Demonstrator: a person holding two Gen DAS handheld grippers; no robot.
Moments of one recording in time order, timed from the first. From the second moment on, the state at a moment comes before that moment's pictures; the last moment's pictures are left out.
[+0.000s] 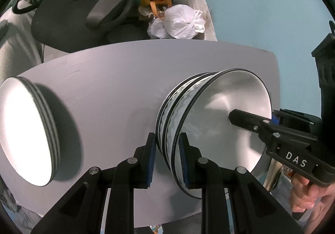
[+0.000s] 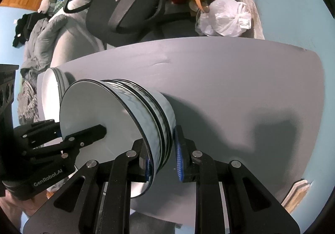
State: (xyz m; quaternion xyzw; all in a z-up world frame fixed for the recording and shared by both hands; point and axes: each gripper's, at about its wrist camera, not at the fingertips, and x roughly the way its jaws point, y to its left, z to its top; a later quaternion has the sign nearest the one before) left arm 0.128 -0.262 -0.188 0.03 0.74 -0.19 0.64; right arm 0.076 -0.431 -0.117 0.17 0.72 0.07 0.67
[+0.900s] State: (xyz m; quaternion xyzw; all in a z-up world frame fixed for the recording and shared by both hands) left arm 0.118 -0.145 -0.152 -0.02 0.72 -0.15 0.67; right arm 0.094 -0.311 -0.092 0.11 0.72 0.12 0.67
